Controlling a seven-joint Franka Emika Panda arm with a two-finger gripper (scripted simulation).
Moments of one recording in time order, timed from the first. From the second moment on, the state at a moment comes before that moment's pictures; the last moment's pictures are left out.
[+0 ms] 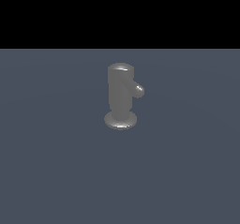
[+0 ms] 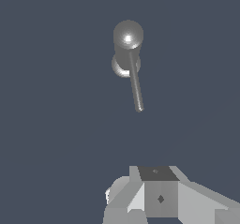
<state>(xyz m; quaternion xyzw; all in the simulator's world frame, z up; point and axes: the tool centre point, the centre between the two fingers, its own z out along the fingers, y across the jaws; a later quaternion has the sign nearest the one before) -0.243 -0.002 0.497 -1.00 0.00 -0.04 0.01</state>
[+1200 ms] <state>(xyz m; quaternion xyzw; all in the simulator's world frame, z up) -0.205 0.011 0.305 -1.00 -0.05 -0.01 0.00</state>
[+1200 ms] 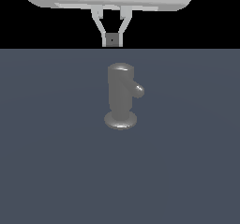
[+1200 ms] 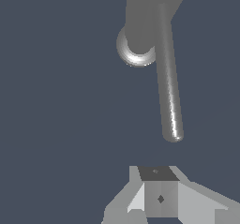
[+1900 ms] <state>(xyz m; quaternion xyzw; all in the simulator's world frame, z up) -0.189 0.017 0.230 -1.00 -0.07 0.00 0.00</state>
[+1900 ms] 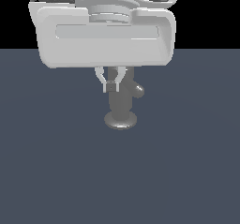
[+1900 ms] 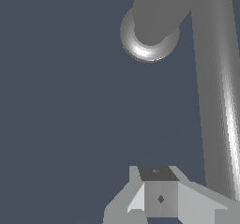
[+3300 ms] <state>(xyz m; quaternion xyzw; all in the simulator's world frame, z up) -0.159 -0.063 0.233 -1.00 -0.07 -0.01 0.00</state>
